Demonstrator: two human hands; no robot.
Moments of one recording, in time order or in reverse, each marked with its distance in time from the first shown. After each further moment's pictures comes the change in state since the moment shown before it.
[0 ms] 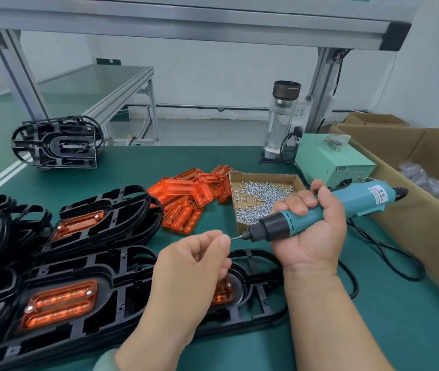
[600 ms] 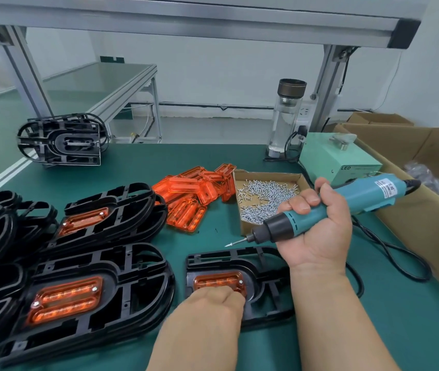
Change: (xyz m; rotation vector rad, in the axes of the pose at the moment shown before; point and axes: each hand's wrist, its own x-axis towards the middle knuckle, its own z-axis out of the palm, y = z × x) left_hand -0.032 -0.012 -0.006 1.316 -0.412 0.418; right_hand -0.001 -0.001 0.000 -0.091 -0.012 0.013
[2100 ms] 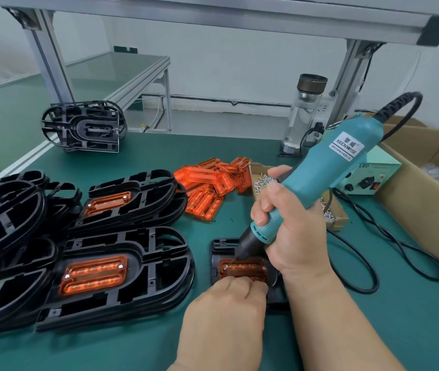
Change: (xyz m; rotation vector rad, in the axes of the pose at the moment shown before) left_hand -0.014 0.007 0.014 -0.047 0.383 0.027; right_hand -0.032 0.035 0.018 -0.523 -0.373 -0.007
